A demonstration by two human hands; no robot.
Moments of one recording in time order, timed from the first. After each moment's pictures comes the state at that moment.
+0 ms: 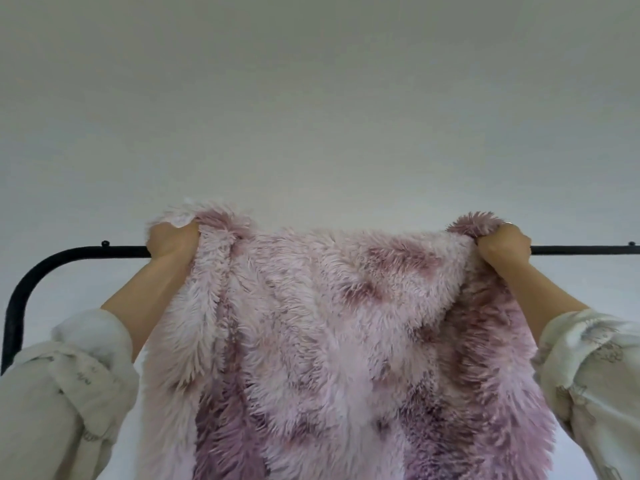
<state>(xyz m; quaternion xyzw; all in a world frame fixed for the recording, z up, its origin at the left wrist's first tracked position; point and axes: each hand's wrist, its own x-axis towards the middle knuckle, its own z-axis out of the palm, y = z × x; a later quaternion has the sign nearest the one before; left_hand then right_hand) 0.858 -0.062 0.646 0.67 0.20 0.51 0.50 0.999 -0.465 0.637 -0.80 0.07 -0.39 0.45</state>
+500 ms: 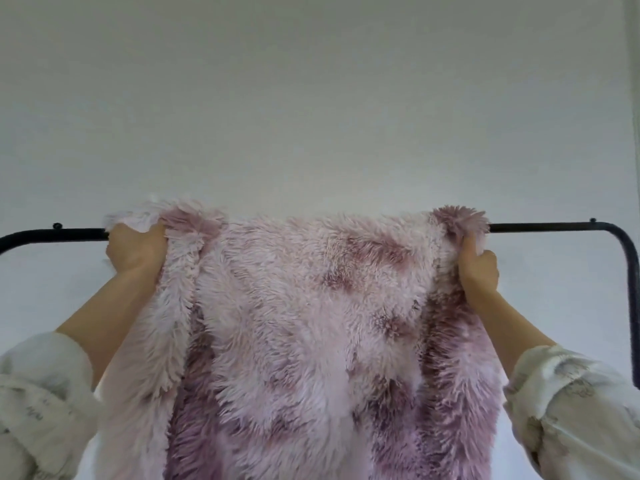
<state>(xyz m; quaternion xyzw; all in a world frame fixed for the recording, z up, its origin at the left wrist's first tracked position) 0.859 -0.074 0.612 0.64 0.26 0.55 0.47 1.017 -0.470 0.567 -0.69 0.09 -0.32 0.65</state>
